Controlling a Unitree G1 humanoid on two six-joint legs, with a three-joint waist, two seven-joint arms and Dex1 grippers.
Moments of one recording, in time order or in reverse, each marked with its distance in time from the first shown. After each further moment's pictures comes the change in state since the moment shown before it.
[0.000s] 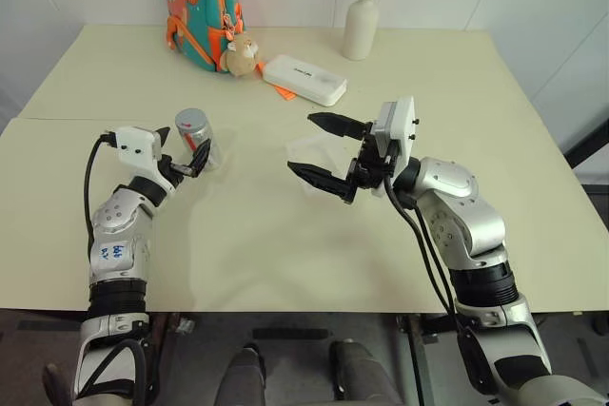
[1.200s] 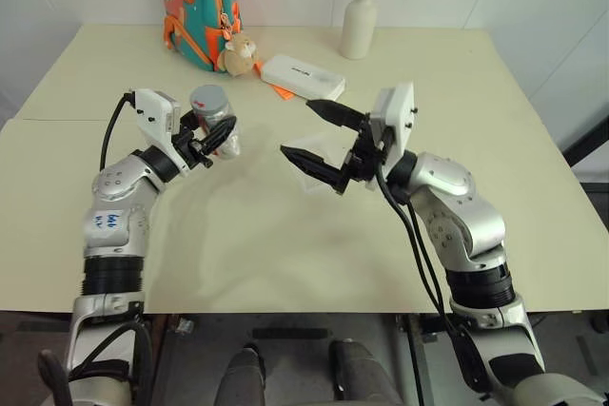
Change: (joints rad) left arm -0.054 0.093 -0.121 -0.286 -0.156 0.263 -0.246; right arm -0.063 0.039 0.014 -0.079 0.011 0.121 -0.141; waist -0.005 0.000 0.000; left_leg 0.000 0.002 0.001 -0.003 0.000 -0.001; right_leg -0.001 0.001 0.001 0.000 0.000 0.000
